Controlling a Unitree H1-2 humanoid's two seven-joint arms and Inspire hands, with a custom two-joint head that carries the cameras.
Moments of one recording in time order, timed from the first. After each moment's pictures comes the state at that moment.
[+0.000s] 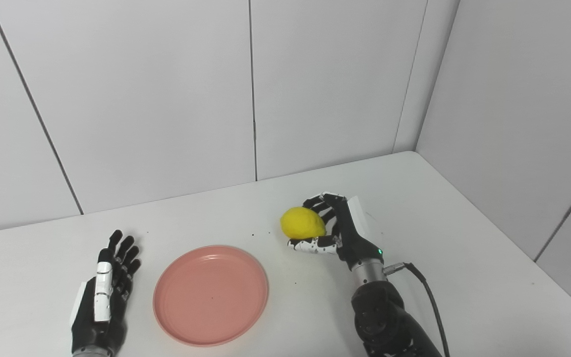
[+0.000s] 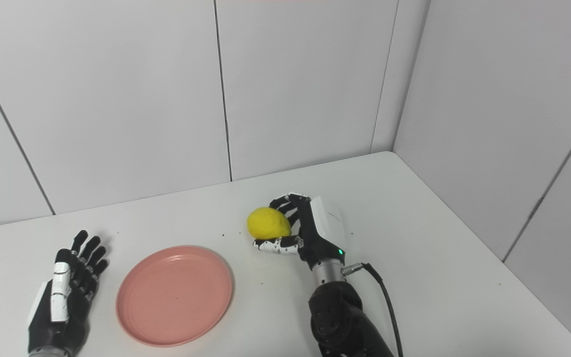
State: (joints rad) left arm -0.31 0.00 0.01 0.25 -0.16 -0.06 -0.18; right arm -0.27 -0.16 0.13 -0.08 -0.55 0.27 -0.24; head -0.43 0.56
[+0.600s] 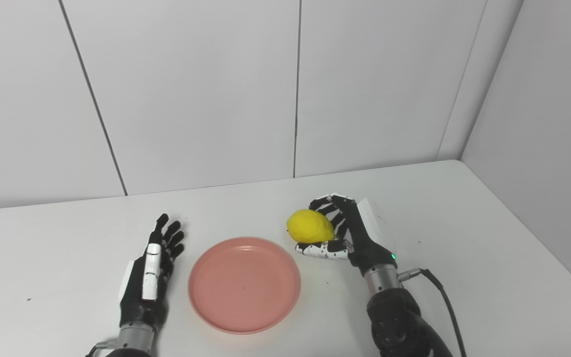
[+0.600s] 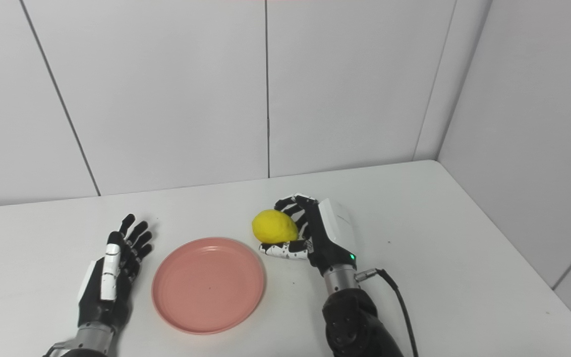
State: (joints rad) left arm -0.29 -0.08 -0.01 0.23 -0.09 -0.08 -0.09; right arm -0.28 -0.15 0.17 -0.13 -0.53 0.22 -0.15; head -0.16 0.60
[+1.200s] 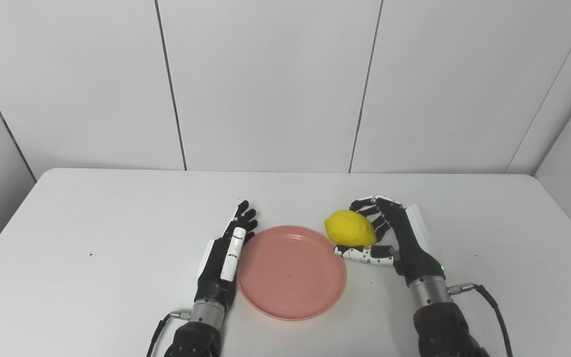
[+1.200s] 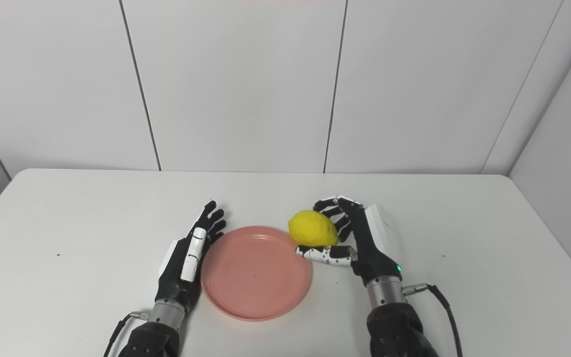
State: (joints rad) left arm -0.26 -0.10 -0.09 0.20 0.02 -0.04 -0.05; right arm -0.26 -0.17 0.17 -0.14 -0.49 0.16 -0.09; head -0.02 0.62
